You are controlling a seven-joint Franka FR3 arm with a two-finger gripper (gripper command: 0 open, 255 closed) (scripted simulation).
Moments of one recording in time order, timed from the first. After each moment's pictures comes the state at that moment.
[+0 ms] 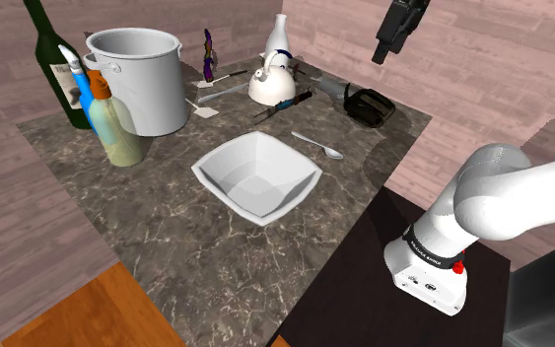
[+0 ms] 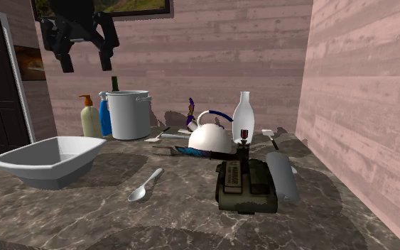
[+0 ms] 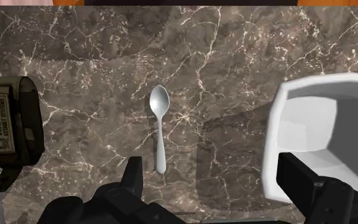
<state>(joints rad) 0.02 -0.83 -0.02 -2.27 -0.05 1.52 -0.01</state>
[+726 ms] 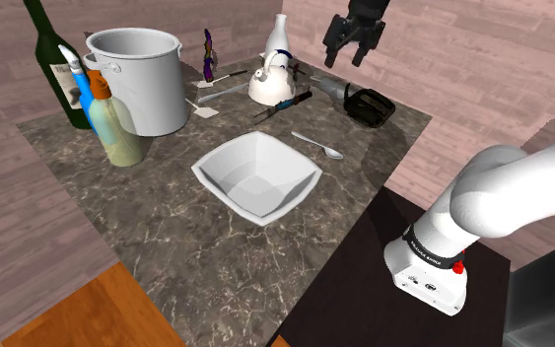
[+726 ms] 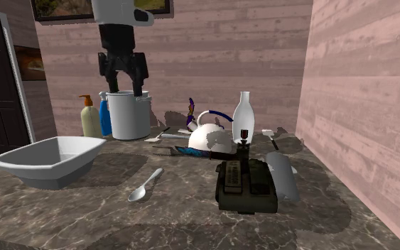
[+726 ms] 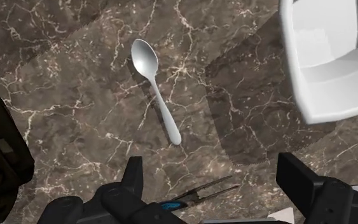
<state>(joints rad) -0.07 -0.58 -0.03 -2.27 0.02 1.79 0.22</state>
